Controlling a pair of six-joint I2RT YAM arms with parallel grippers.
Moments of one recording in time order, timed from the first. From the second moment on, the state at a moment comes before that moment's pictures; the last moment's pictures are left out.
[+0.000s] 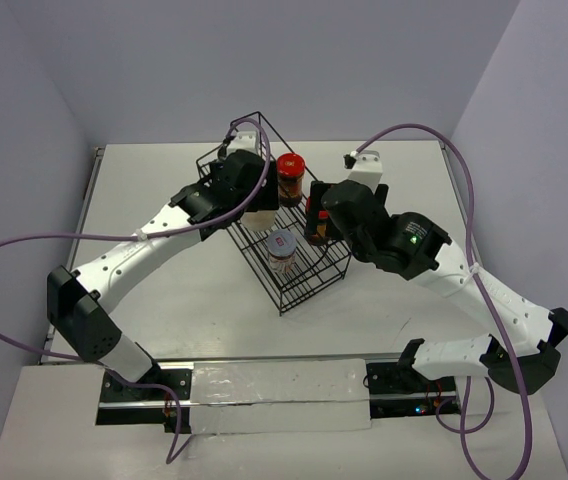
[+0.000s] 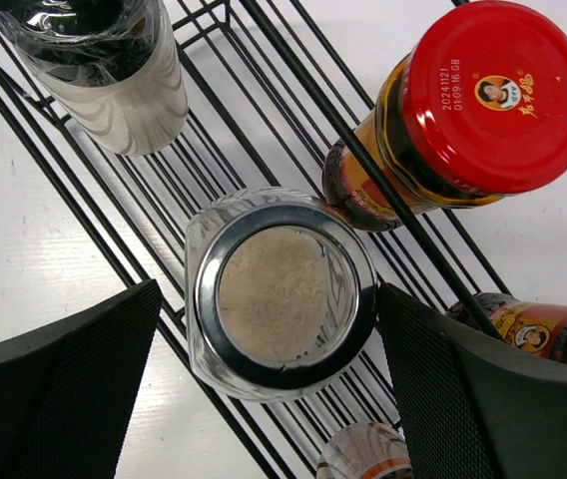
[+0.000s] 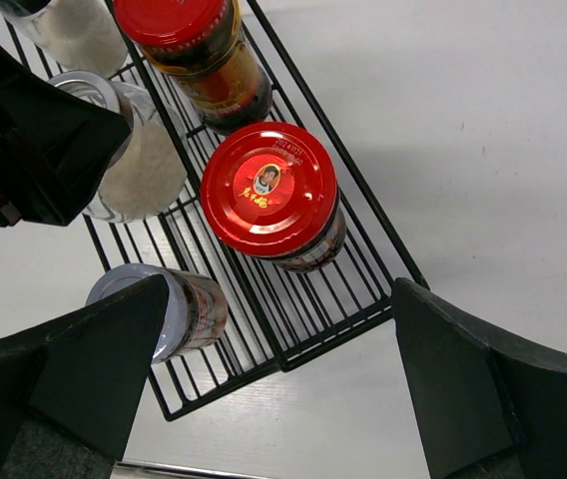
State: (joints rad) left arm -0.78 1.57 1.52 -0.59 -0.47 -0.49; right arm 0.92 1.21 1.46 -0.90 0.68 0.65
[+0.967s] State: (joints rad) left arm -0.39 1.14 1.48 -0.67 -0.65 -0.42; right arm 0.38 0.87 1.15 -0.88 0.56 0.70
